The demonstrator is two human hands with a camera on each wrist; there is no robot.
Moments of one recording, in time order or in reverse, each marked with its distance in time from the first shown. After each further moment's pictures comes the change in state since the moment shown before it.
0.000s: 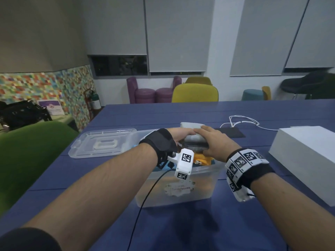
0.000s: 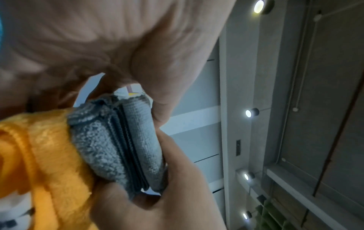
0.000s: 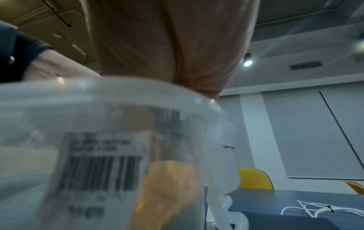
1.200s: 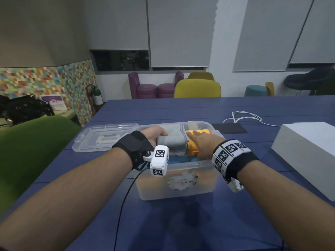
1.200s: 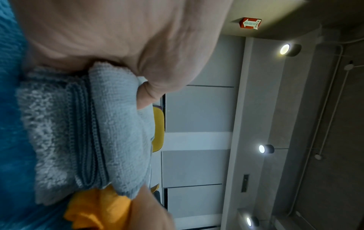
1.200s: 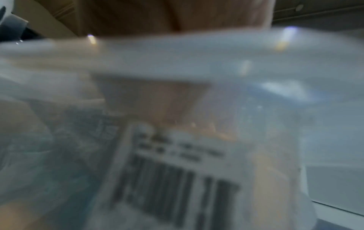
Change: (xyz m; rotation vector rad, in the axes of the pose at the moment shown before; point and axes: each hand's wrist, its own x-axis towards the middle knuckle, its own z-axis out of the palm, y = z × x) left_hand 0.010 -0.052 -0.074 -0.216 0.244 -0.154; right_hand 0.018 -0.033 0.020 -0.381 -0.234 -0.031
